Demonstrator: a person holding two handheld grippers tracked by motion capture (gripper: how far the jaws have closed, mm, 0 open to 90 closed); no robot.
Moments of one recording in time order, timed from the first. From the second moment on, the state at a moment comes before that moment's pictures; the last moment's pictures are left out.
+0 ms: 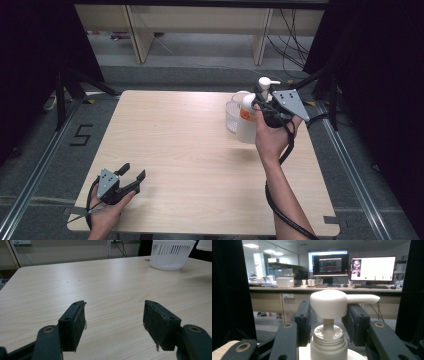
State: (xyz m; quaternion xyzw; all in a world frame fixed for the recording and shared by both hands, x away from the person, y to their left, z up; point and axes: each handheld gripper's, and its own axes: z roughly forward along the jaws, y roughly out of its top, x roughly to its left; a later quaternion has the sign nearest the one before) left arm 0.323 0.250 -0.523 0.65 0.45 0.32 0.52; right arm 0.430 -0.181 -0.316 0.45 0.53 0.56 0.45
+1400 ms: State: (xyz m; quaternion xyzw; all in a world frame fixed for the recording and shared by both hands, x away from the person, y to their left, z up) left arm 0.322 0.250 -0.523 0.65 0.45 0.32 0.52; right arm 0.457 -0.178 -0.302 0.46 0.52 0.56 0.45
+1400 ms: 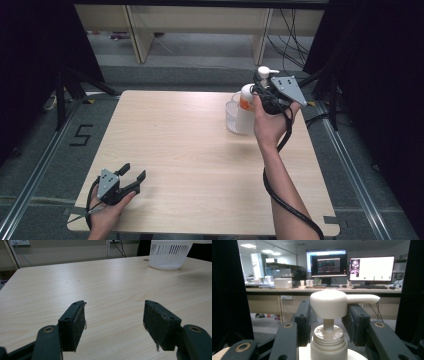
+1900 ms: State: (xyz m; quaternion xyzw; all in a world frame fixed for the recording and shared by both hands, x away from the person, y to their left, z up) left arm 0.322 0.250 -0.523 0.65 0.45 0.32 0.52; right arm 0.467 -0.176 -0.293 0.45 0.52 0.56 0.46
